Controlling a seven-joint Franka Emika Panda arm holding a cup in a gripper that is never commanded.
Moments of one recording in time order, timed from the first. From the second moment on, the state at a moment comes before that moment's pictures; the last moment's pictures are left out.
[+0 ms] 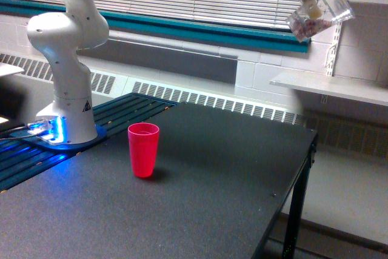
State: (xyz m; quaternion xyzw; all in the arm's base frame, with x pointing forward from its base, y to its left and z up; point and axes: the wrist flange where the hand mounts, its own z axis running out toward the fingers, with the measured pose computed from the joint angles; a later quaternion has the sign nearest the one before) arm 0.628 0.015 0.542 -0.90 0.30 -0.29 0.09
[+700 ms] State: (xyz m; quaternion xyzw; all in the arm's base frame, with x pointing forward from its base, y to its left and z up) arm 0.618 0.030 0.513 -0.91 0.28 -0.29 0.08
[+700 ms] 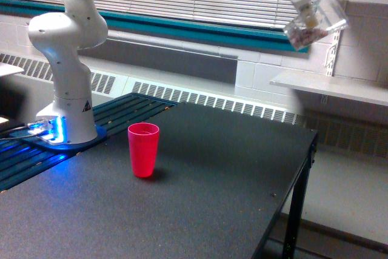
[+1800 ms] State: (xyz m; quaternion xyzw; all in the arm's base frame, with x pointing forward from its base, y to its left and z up) arm 0.512 -0.028 0.414 -0.93 0.31 -0.22 0.01
